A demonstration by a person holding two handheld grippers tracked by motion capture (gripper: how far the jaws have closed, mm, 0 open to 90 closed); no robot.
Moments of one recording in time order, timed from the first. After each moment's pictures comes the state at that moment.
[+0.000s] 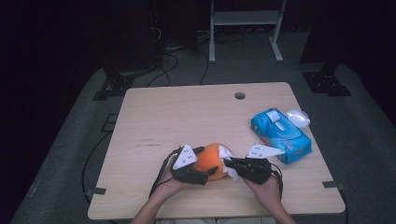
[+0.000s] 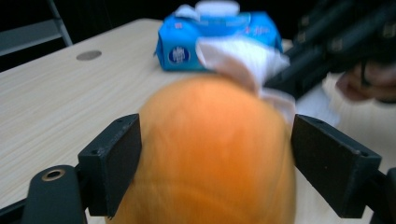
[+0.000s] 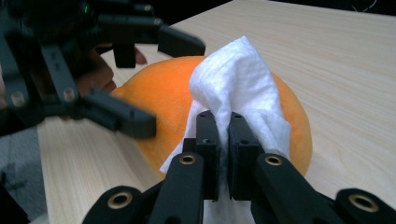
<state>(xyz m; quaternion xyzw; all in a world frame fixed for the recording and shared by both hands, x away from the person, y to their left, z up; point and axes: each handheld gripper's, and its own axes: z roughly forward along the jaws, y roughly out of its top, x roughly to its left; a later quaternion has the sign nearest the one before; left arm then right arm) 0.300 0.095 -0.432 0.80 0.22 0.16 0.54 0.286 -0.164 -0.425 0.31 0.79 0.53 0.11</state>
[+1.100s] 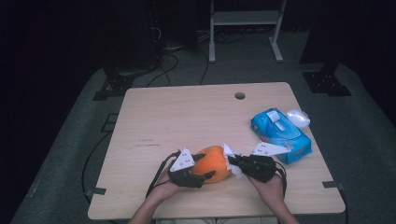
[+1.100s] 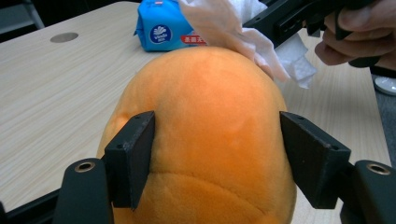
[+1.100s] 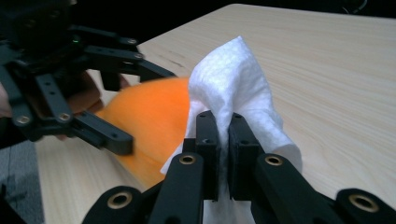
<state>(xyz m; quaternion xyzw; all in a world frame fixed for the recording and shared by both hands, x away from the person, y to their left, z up) 0.294 0.097 -0.442 0.82 0.18 0.14 0.52 0.290 -0.176 -0.425 0.32 0.77 0.53 0.10</state>
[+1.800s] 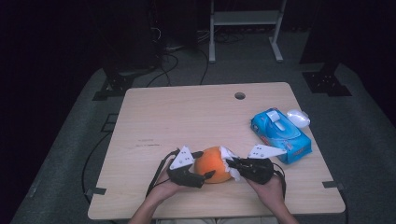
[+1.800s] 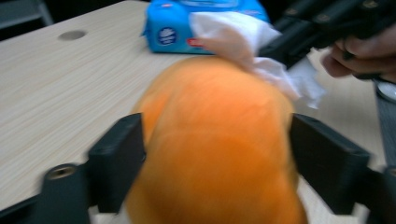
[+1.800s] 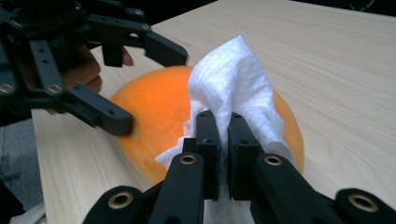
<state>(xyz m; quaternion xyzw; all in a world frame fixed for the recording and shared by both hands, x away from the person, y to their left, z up) 0.298 0.102 -0.434 0.81 0.24 0.13 0.52 0.288 -0.175 -0.426 0.31 0.79 0.52 0.11</state>
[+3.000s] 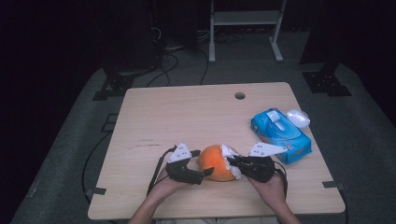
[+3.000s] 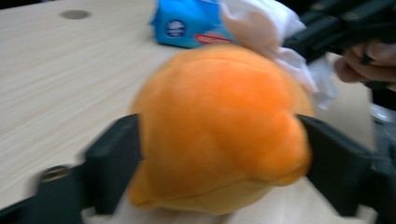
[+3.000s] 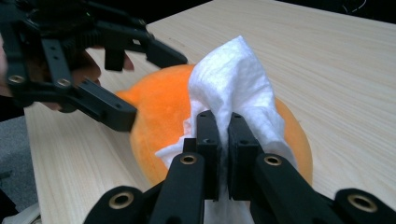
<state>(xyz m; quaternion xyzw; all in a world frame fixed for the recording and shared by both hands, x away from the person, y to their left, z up) 0.302 0.101 -0.436 0.81 0.23 0.11 0.52 0.286 -0.171 -0.416 0.31 0.80 0.51 0.12</state>
